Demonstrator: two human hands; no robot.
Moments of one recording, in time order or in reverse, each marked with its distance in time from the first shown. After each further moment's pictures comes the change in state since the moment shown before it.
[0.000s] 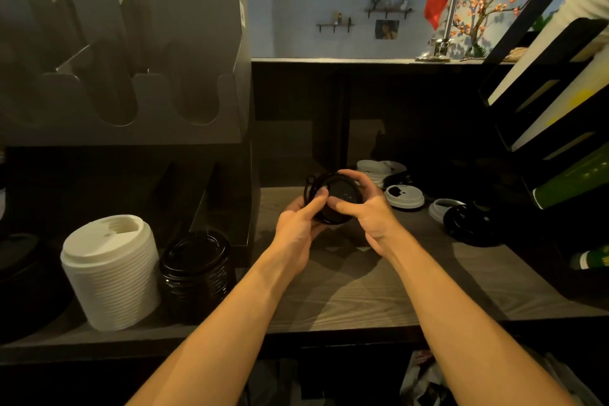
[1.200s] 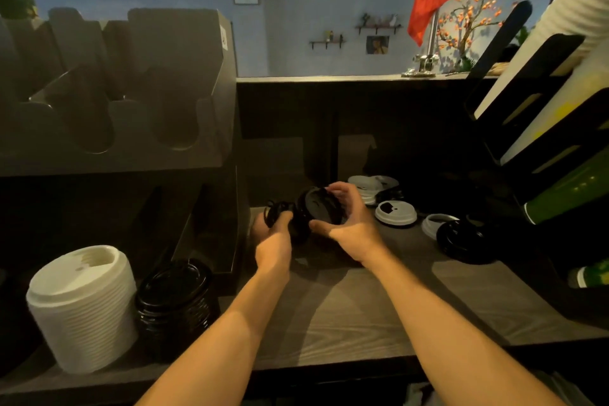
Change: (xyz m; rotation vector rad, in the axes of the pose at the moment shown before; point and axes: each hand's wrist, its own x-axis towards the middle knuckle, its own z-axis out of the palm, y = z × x) left_hand 0.040 -0.007 -0.002 0.353 0.559 0.134; right_hand 0.023 0.017 -0.005 -0.396 0.045 -0.119
